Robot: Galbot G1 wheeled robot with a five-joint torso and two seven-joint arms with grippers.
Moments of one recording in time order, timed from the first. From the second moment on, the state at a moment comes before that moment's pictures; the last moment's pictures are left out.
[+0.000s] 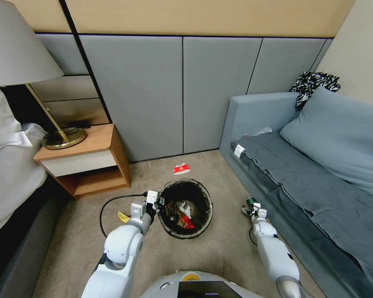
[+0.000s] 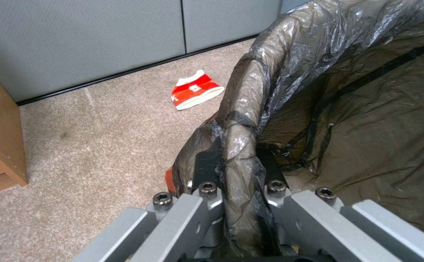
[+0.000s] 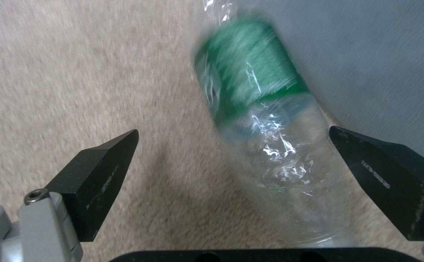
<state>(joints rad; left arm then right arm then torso) 1.42 -1.40 -0.41 -2.23 -0.11 0.70 0.09 -0.93 1.32 0.67 0.88 0.15 -0.10 0.00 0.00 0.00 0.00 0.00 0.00</state>
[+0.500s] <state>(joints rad) 1.41 -1.40 -0.42 -2.22 -0.11 0.70 0.09 -0.89 1.32 0.67 0.81 0.14 -0.09 0.00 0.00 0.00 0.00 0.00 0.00</state>
